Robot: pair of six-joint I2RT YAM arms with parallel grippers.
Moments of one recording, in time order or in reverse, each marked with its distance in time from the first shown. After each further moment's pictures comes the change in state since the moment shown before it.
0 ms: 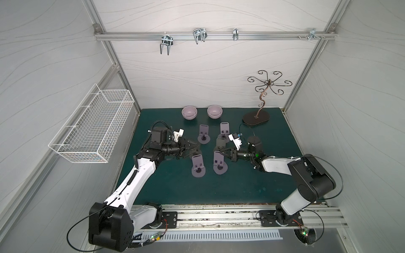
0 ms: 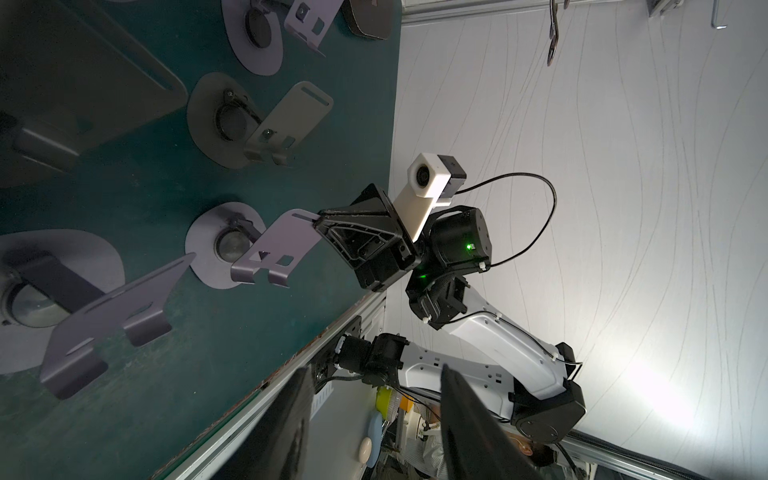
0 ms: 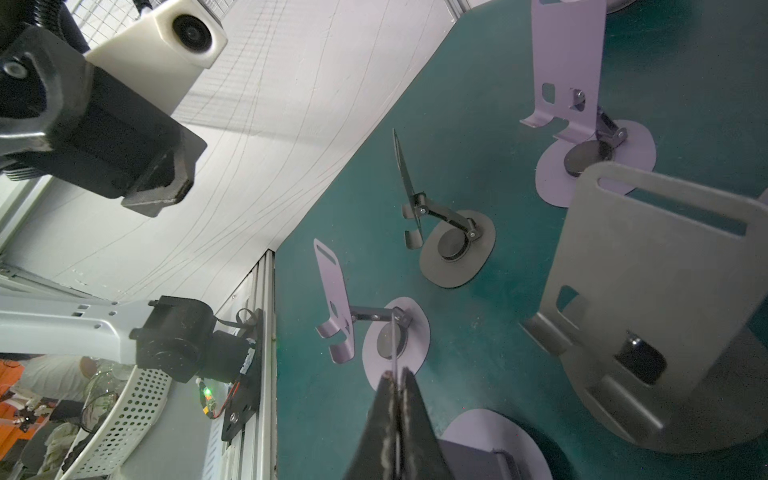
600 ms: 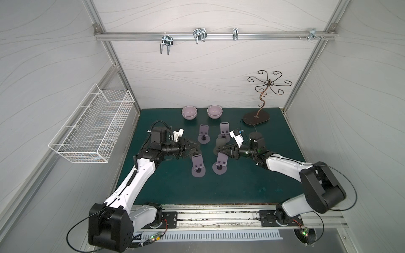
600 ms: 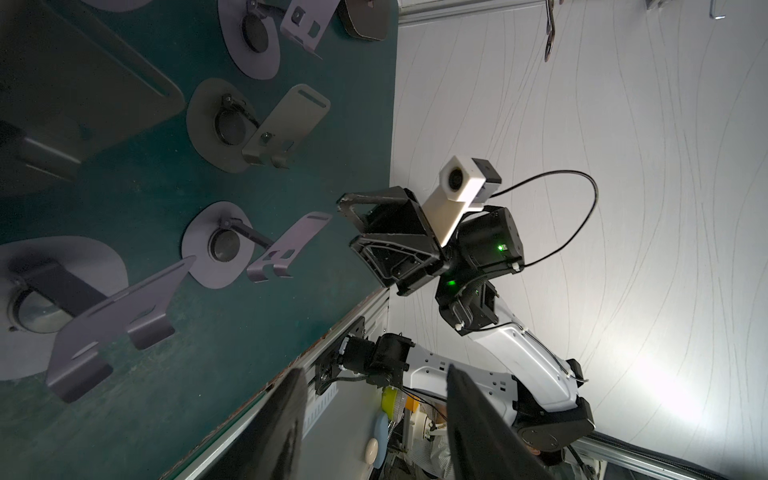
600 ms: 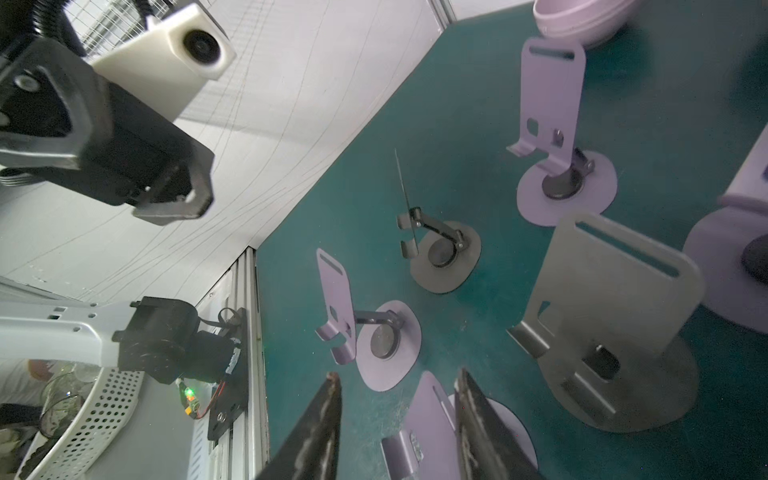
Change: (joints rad) left arm 0.003 -0.013 -0.002 -0.002 -0.001 0.026; right arm -0.004 -0.166 0.070 -0.264 0.071 -0.106
